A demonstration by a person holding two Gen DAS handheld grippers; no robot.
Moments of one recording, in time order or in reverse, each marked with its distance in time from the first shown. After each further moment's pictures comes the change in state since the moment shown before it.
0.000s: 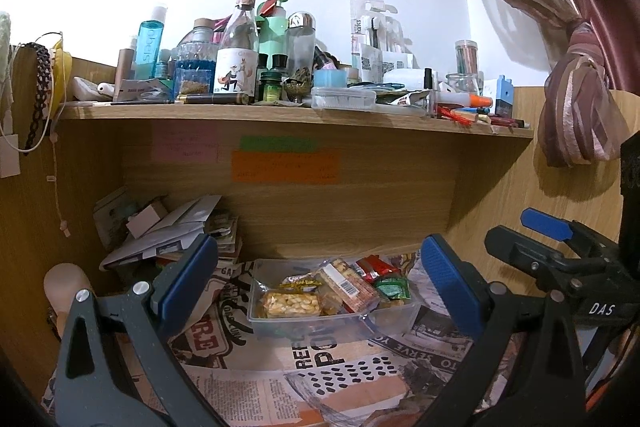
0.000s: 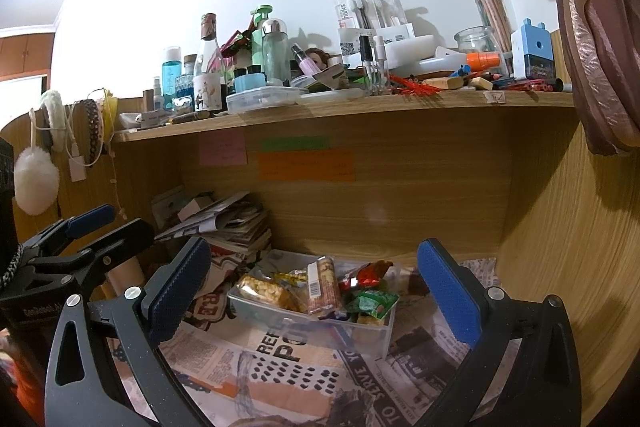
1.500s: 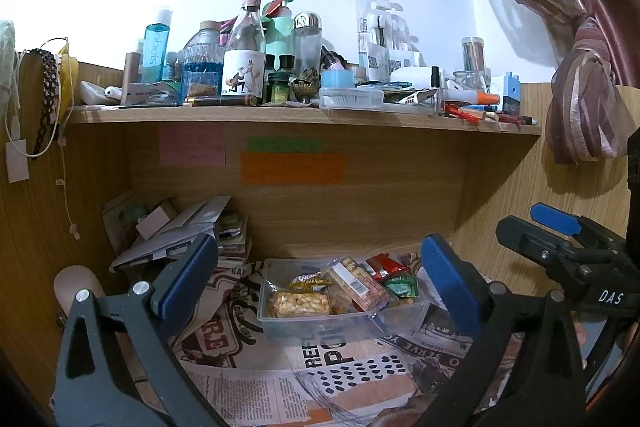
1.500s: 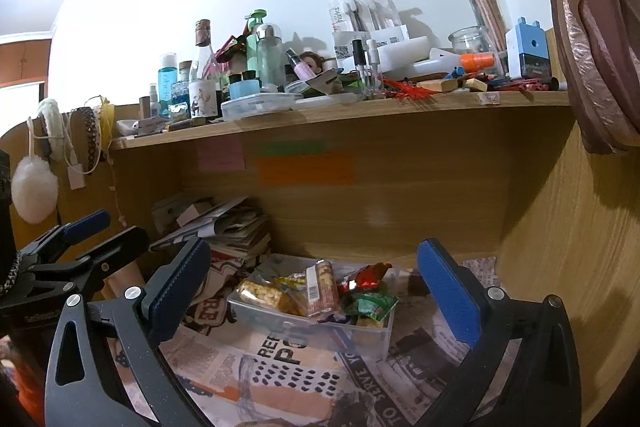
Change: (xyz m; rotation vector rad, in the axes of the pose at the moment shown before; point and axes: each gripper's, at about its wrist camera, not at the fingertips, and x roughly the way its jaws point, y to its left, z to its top) left arm 0.000 0.000 0.000 0.005 0.006 0.039; right arm -0.002 -0.005 0.002 0.024 -0.009 -0.002
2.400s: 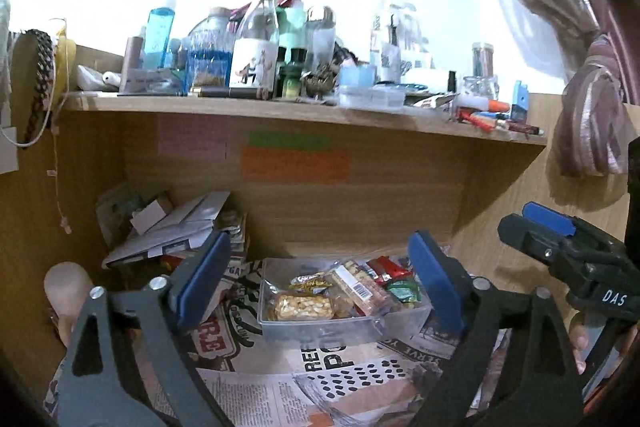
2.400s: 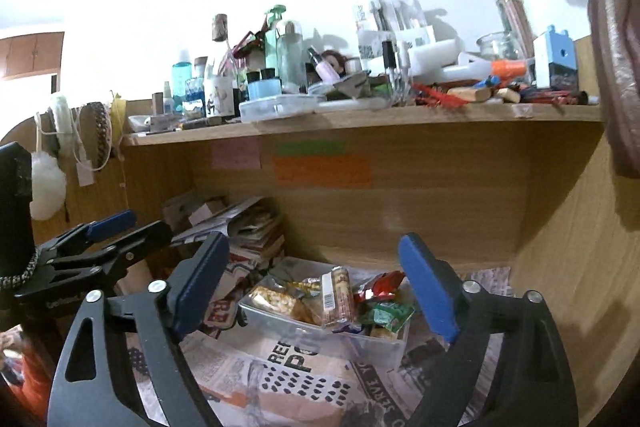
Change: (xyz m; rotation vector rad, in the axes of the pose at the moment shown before) left arm 0.010 0.016 0.007 -0.044 0.013 -0.016; right arm 0.014 0.010 0.012 -0.032 0.012 0.051
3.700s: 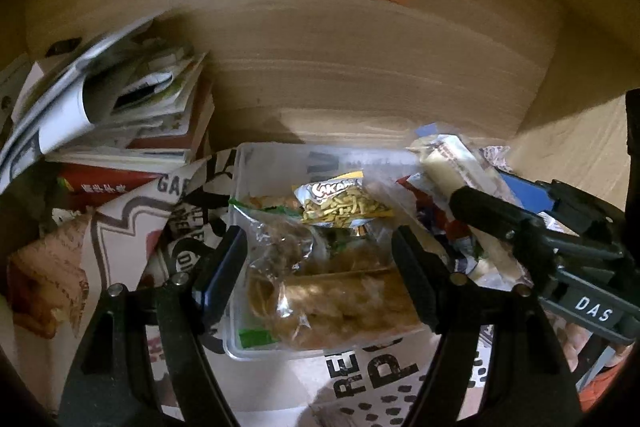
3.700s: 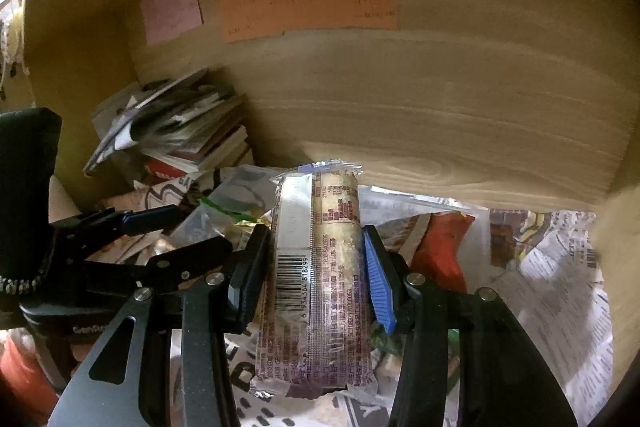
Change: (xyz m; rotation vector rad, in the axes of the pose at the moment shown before) left arm 0.249 0.057 -0.086 -0.064 0.533 -0.042; right arm 0.214 -0.039 -0.067 0.021 0.435 0.069
